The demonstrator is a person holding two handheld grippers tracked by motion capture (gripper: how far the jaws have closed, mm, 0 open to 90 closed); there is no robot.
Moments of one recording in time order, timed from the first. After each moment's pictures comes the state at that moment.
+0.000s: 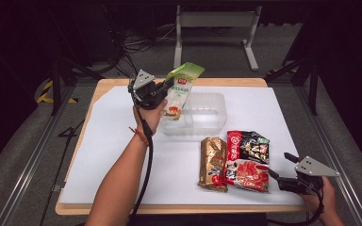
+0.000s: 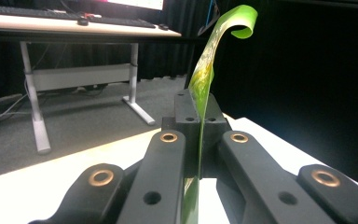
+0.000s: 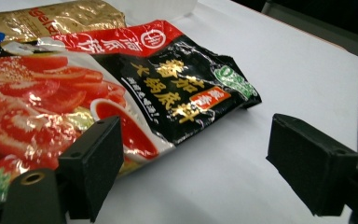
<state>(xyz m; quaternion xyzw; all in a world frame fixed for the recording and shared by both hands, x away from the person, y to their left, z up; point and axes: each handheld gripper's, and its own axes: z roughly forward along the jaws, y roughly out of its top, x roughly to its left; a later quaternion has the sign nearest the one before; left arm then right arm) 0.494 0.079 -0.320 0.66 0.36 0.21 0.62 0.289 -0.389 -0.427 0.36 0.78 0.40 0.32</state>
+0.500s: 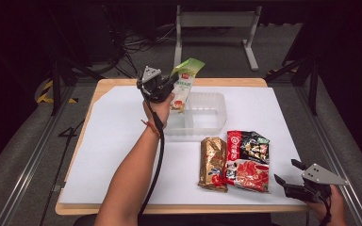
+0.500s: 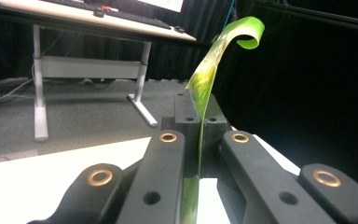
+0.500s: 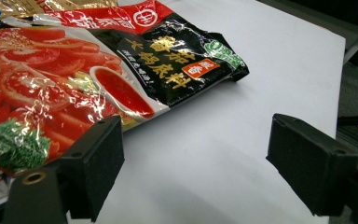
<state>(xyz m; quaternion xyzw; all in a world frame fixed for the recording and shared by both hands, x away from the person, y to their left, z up) 0.525 0.057 -0.335 0.63 0.42 0.19 0.63 0.269 -0.401 -0.431 0.37 0.78 0.38 0.32</state>
